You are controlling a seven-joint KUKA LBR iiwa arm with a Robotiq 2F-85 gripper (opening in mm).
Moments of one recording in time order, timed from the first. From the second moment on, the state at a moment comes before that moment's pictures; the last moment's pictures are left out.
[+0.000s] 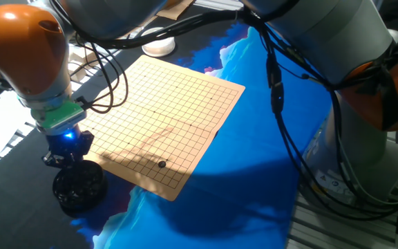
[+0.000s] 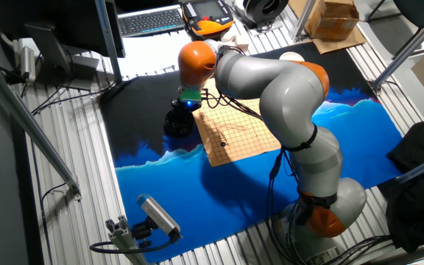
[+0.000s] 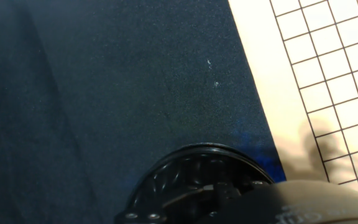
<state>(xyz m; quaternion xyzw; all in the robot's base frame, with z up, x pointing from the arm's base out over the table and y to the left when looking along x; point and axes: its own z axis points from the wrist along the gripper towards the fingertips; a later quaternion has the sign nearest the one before) 0.607 0.295 0.068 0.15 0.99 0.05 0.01</state>
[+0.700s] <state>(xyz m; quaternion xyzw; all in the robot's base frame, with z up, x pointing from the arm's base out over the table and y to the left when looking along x) 0.600 0.295 0.082 0.13 0.99 0.05 0.00</state>
